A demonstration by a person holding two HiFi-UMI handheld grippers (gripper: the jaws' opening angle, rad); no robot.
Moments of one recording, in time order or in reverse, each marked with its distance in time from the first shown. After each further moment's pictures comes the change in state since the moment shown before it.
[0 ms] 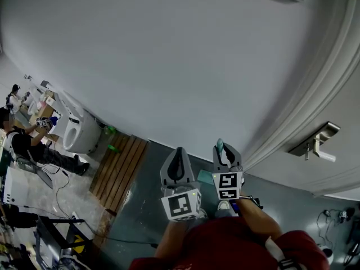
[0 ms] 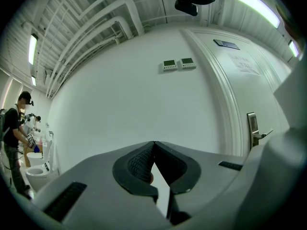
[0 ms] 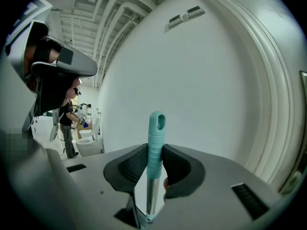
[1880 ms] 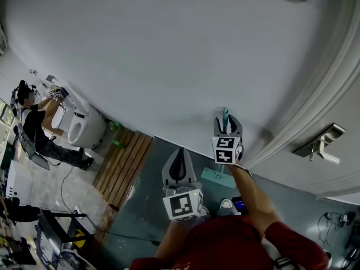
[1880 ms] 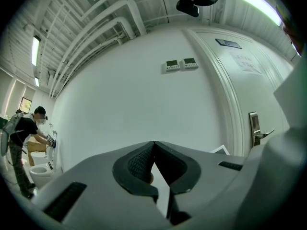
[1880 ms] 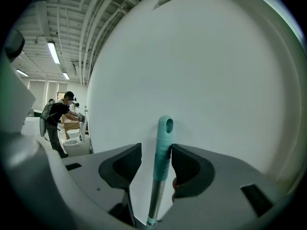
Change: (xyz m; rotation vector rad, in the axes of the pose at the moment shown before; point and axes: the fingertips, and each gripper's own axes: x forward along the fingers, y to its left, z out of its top) left arm -0.011 0.009 -0.003 -0.004 0.005 0.036; right arm 0.101 -0.041 0.015 0.030 0.054 -0.115
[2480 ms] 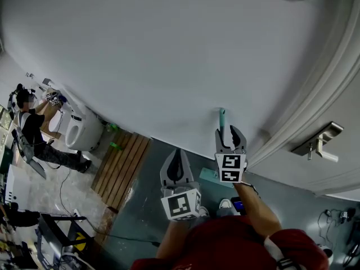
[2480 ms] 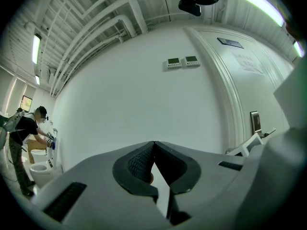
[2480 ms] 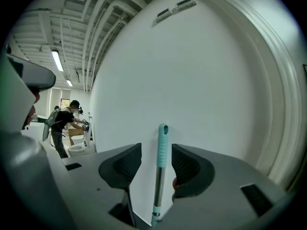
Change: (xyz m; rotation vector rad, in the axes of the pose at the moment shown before) left arm 0.006 0.004 -0.011 -0.013 0.020 0.004; right arm -0.061 0.003 0.005 0.040 -0.065 0.045
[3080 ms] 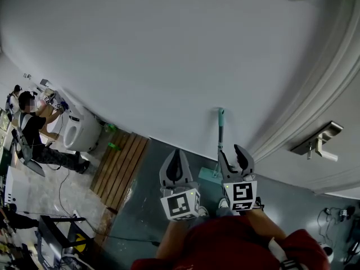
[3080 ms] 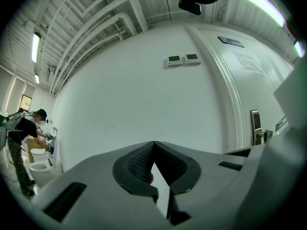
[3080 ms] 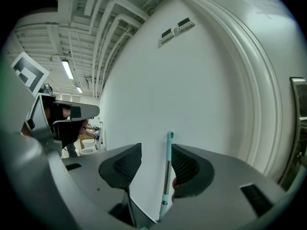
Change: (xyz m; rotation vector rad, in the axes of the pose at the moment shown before) left arm 0.005 0.002 -0.009 -0.006 0.012 -0.008; right arm -0.088 0.017 0.014 0.012 -0.052 0.104
